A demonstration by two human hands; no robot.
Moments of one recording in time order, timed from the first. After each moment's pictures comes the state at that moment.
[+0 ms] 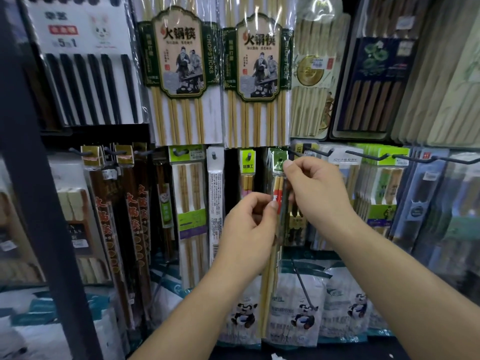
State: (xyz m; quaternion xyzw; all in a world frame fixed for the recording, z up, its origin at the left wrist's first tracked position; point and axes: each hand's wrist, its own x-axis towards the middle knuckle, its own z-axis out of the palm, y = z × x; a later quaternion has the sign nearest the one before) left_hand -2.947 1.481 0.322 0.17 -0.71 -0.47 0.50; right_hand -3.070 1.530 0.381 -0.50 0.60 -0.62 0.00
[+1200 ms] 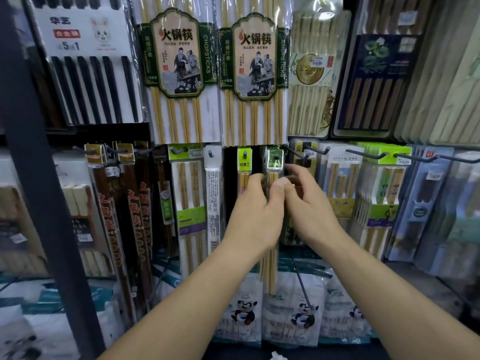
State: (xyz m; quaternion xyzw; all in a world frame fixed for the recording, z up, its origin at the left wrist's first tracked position) left_hand -2.972 1.477 0.344 0.27 -0.77 -0.36 0.45; right_hand -3.093 1.522 0.341 -0.54 0.62 -0.57 0.03
